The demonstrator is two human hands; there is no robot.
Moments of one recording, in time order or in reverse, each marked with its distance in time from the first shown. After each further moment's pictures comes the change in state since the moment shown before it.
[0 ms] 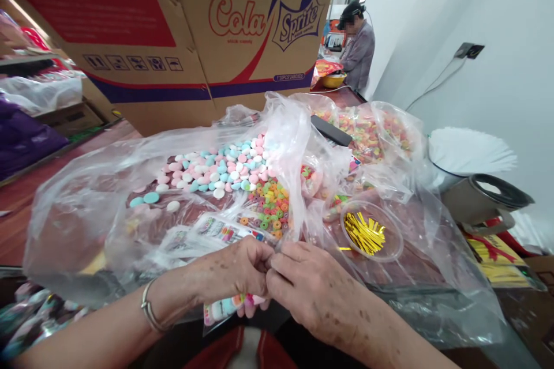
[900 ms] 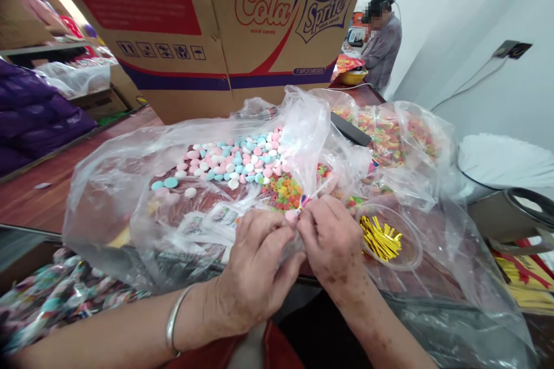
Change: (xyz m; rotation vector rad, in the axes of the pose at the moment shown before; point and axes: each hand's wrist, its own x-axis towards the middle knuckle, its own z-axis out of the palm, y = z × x) left_hand -0.004 -0.015 0.038 0.932 1.009 1.096; right_hand 0.027 0.021 0.013 -0.250 0.553 0.509
